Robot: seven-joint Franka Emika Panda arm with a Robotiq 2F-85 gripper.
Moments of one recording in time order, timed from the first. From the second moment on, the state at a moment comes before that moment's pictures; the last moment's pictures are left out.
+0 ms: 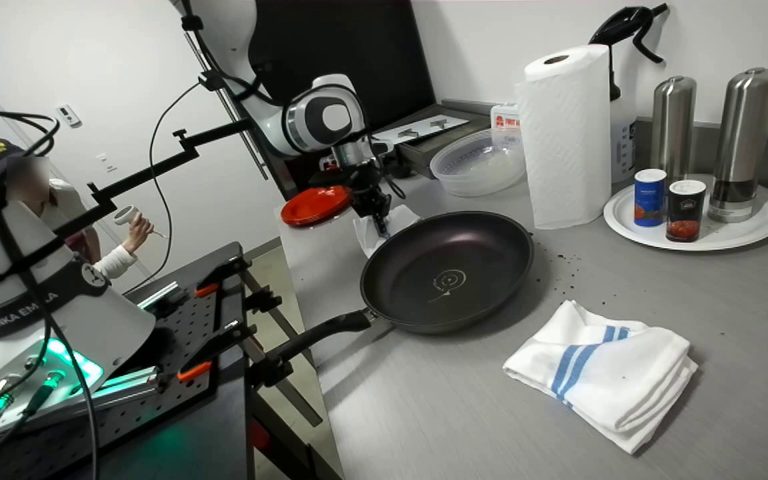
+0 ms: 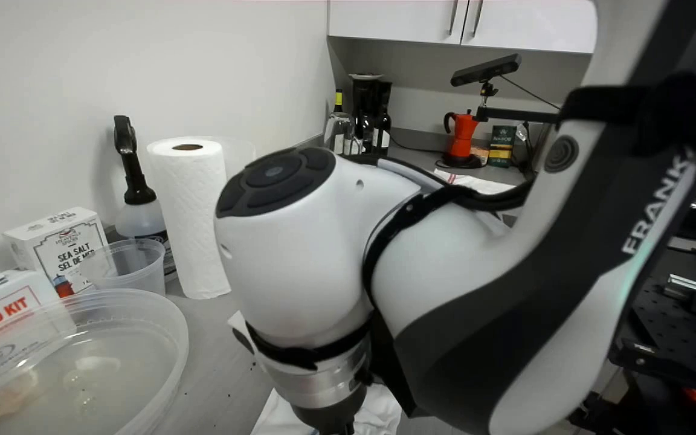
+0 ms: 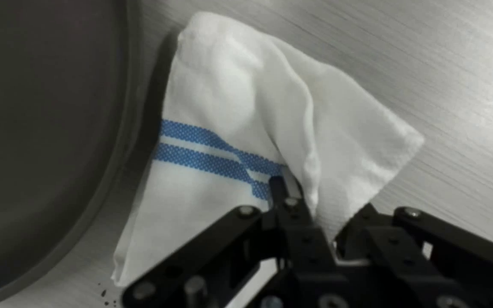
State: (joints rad) arm 0.40 0.84 -0.01 -2.00 -0.28 2.67 0.17
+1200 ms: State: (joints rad) arm 0.10 0.35 0.08 -2.09 -0.14 2.29 -0.09
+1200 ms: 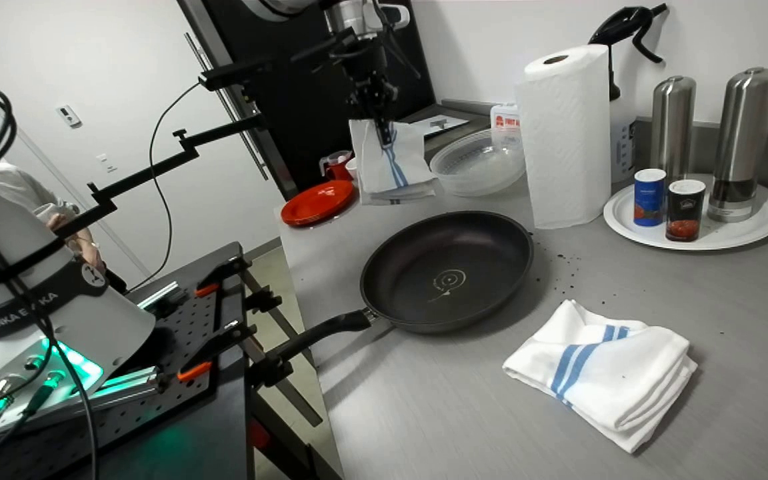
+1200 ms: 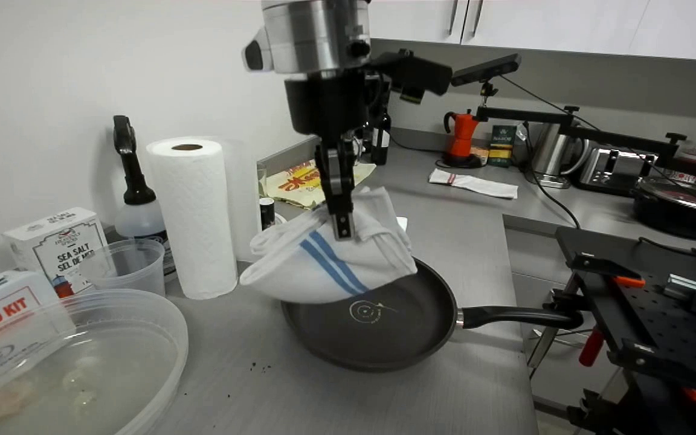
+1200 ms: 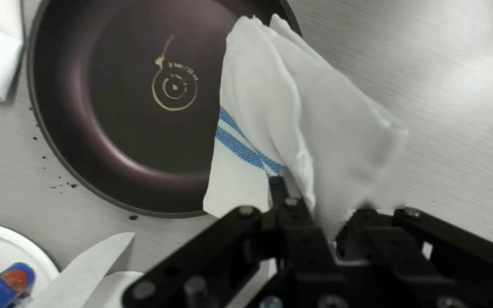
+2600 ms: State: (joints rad) arm 0.00 0.52 0.00 -1.79 -0.13 2.07 -0.06
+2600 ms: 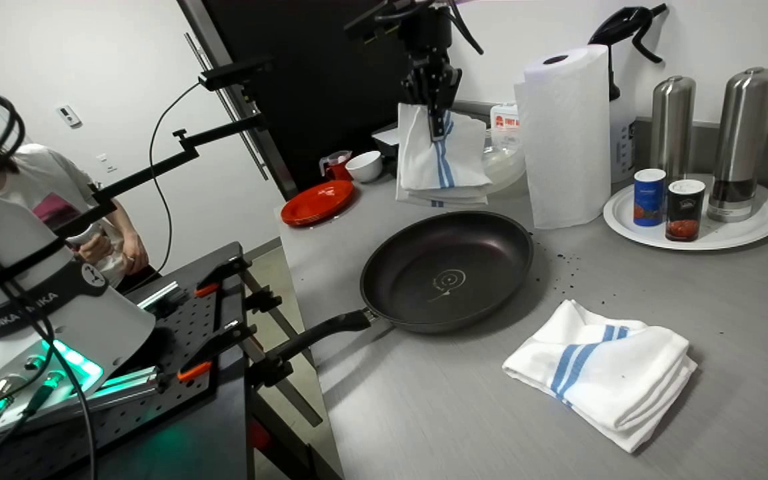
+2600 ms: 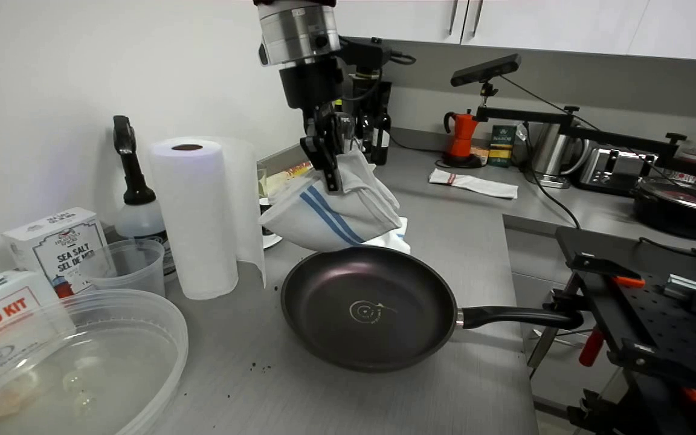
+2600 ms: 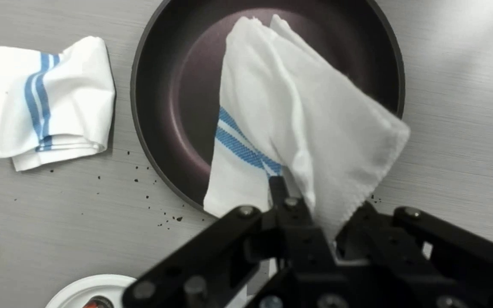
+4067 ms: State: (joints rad) arm -0.11 0.68 0.01 -1.68 0.14 1.95 -0.08
